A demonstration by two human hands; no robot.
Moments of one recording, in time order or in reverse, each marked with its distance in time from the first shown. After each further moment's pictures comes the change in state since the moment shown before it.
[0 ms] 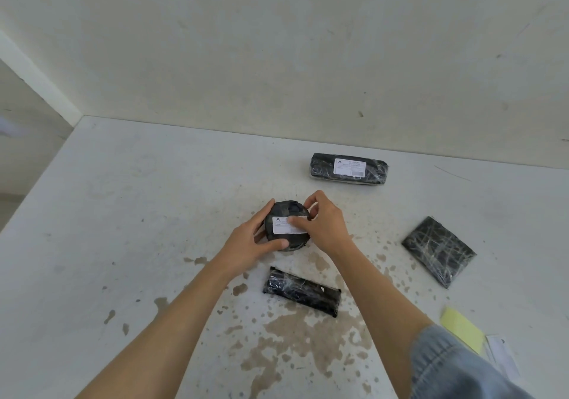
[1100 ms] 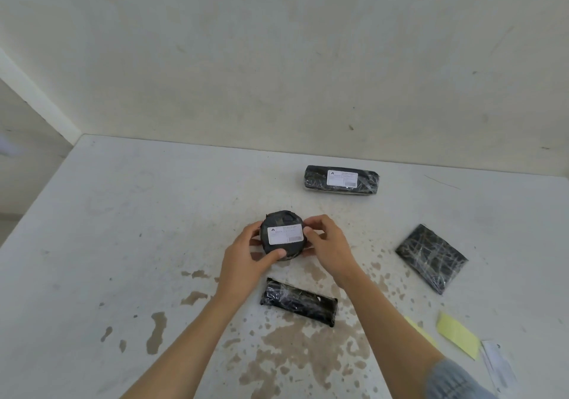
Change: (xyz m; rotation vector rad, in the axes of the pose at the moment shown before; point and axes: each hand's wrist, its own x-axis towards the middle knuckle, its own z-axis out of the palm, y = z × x) left_hand -0.017 0.001 0.021 0.219 0.373 0.133; right_hand -0.017 0.021 -0.002 0.300 0.019 0.043
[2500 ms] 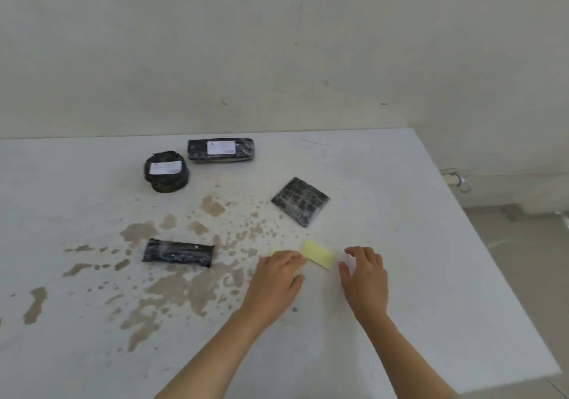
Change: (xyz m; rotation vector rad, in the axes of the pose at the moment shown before) left_hand -0.145 0.086 0.209 0.601 -0.426 0.497; right_hand -0.172 0.146 -0.220 -0.667 0.538 0.025
